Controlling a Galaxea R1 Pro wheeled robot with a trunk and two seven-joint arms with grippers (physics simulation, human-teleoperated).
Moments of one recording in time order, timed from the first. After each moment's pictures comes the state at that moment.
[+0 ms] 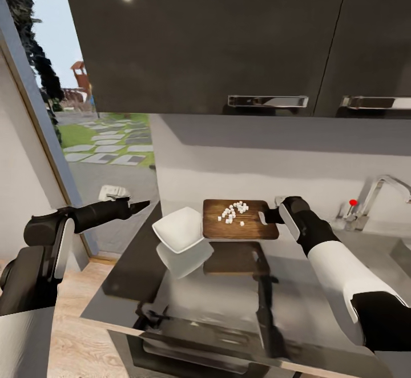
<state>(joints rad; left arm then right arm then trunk) -0.68 0.15 0.17 -1.53 0.00 0.87 -0.76 -1.06 -0.07 0.13 -0.67 -0.19 0.84 -0.14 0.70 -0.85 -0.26</state>
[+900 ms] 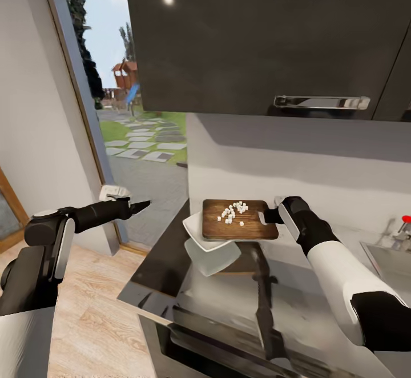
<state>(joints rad) -0.68 0.15 0.17 -1.53 0.00 0.87 -0.76 -1.06 -0.07 0.13 -0.67 -0.19 0.84 -0.14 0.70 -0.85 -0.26</state>
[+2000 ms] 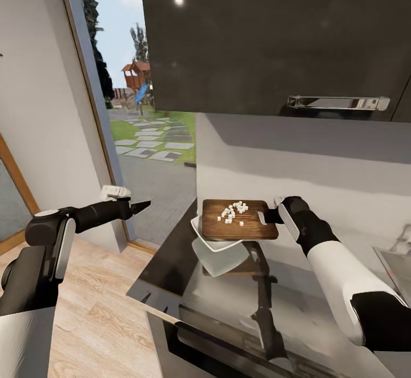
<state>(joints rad) -0.68 0.15 0.17 -1.53 0.00 0.87 -0.76 -1.06 -0.07 0.13 -0.67 -0.19 0.84 -0.14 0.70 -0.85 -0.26</state>
